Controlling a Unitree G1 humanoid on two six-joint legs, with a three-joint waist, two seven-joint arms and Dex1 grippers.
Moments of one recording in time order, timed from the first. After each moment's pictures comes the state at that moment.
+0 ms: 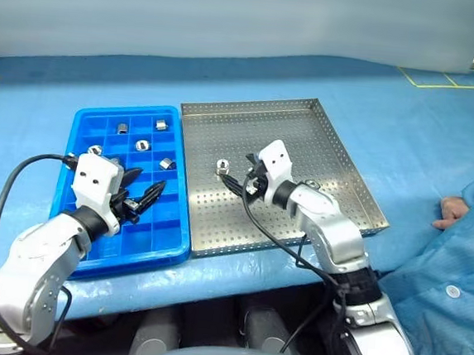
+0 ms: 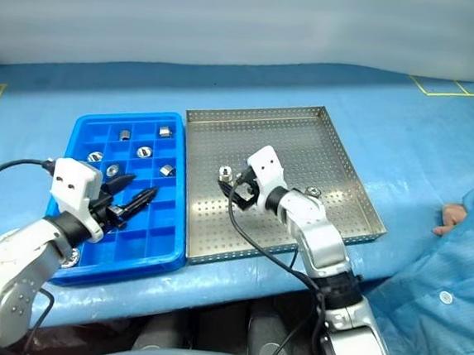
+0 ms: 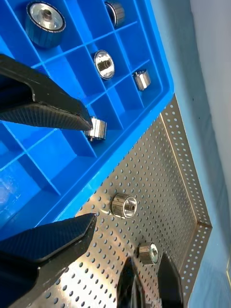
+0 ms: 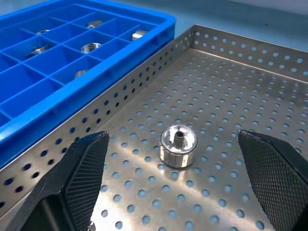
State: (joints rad) left arm 0.10 0.38 0.29 -0.80 -0.38 0.90 -0.46; right arm -0.47 -0.19 0.23 -0.01 0.17 0.53 0.48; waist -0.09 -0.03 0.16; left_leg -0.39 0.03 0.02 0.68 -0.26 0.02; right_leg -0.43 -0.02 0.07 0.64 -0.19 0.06
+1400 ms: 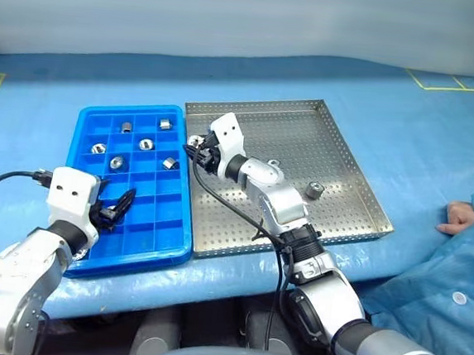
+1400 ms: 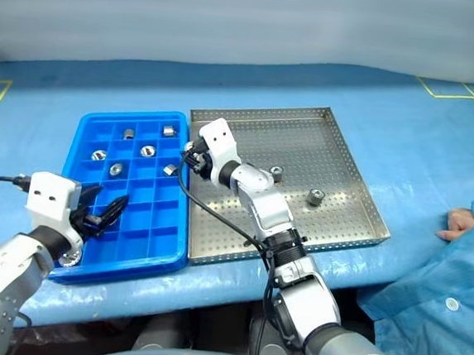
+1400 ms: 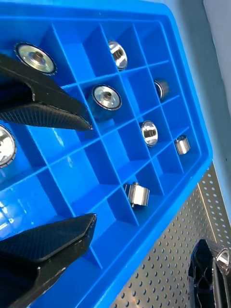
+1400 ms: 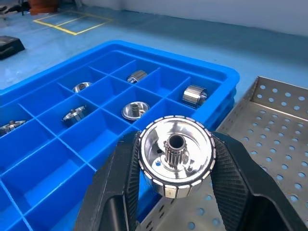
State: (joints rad) left arm 0.27 0.44 0.35 -0.82 -0.40 0.86 -0.28; right arm -0.70 0.07 0.23 0.34 0.11 0.40 0.48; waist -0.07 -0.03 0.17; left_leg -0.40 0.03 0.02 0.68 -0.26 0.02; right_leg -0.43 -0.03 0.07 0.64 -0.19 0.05
